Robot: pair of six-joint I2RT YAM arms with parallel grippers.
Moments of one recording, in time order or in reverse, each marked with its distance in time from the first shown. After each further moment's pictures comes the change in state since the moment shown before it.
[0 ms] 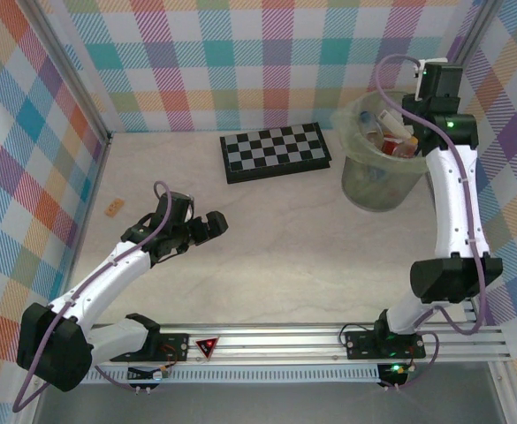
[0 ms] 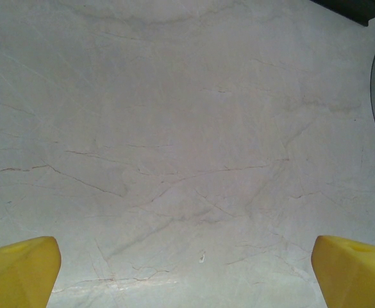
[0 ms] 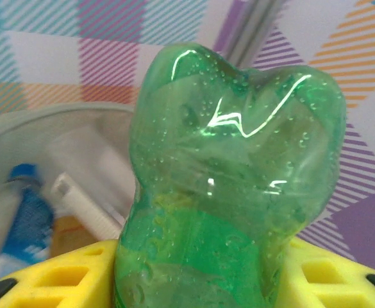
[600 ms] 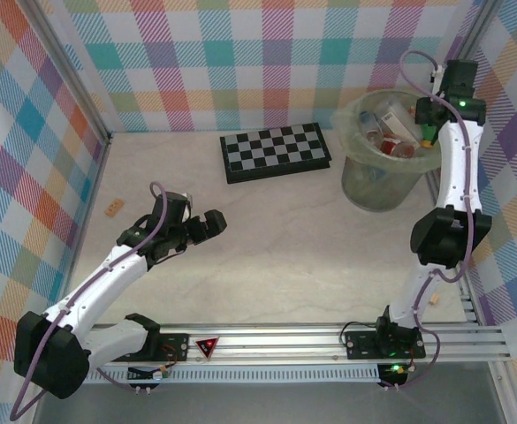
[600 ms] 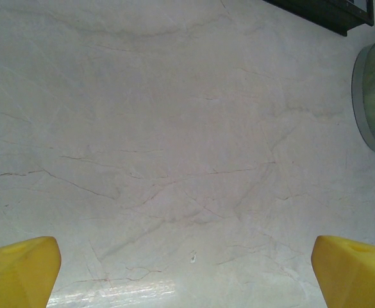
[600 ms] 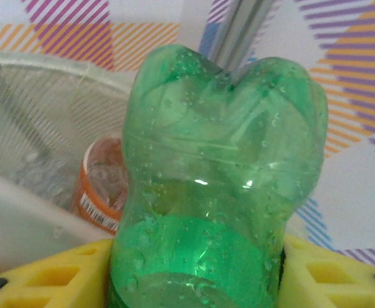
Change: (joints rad) left arm 0.000 -0.042 0.000 -0.001 -0.001 0.000; right arm -0.200 0.326 0.243 -0.135 -0.281 -0.009
